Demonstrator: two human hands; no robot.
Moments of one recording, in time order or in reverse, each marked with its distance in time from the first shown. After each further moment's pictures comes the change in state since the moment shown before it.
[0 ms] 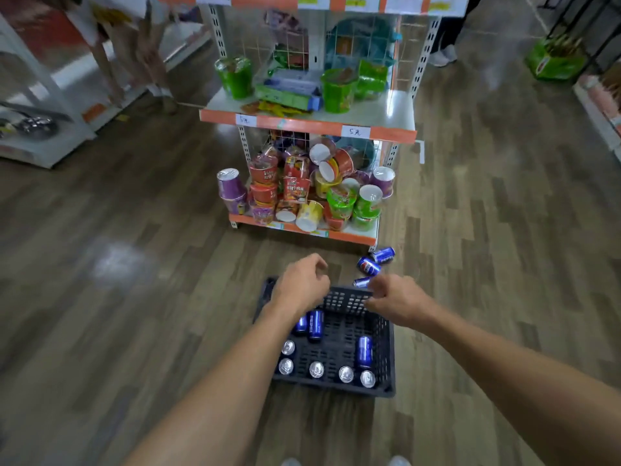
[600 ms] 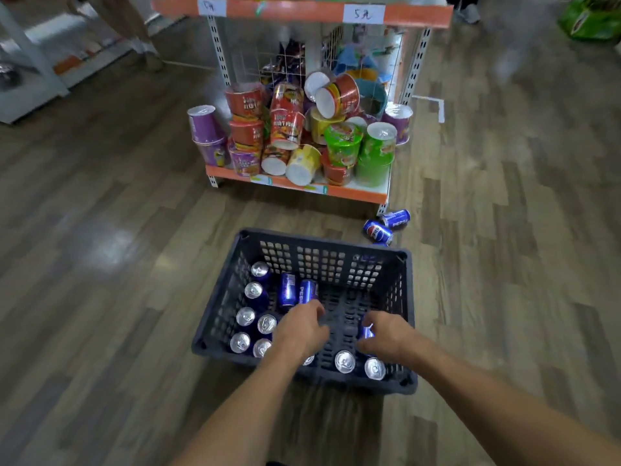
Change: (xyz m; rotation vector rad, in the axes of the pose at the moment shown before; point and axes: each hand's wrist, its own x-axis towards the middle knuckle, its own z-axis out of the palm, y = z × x) left_hand 0.061 -0.182 0.293 0.129 -0.157 -0.127; right_hand 0.123 0.158 0.270 0.000 -0.195 0.077
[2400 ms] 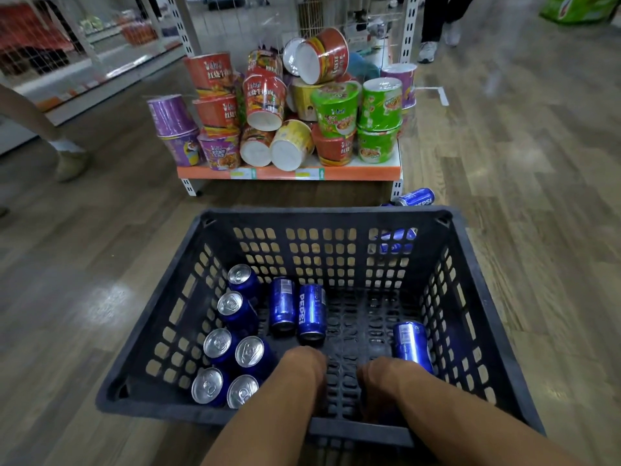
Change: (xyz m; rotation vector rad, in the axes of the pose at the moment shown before) left_hand 0.187 -0.109 0.162 0.712 -0.361 -0.003; right_hand 0.226 0.060 0.176 -0.460 -0.289 -0.101
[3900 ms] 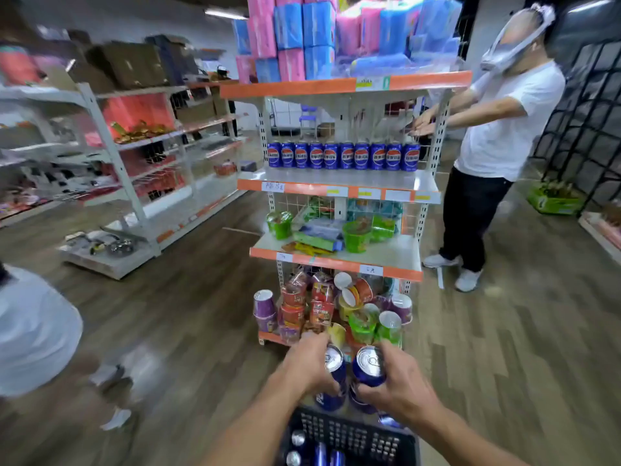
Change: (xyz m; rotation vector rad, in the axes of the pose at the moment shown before) left_hand -0.615 -0.105 -0.488 -0.535 0.623 0.121; right_hand -0.631 -0.118 -0.431 0.602 0.952 -0.193
